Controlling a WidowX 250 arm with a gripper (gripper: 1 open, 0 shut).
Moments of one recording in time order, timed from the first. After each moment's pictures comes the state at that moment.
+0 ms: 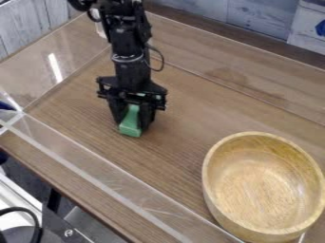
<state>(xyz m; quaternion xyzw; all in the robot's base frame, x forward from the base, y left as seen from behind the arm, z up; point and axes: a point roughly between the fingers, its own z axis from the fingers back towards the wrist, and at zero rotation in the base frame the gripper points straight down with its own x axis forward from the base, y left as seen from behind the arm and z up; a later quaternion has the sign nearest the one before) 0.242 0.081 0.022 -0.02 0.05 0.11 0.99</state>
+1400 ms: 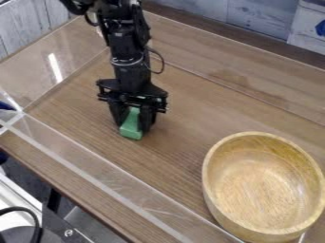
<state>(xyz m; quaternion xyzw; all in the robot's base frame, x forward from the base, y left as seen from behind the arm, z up) 0.242 0.077 0.022 -0.03 0.03 0.11 0.99</state>
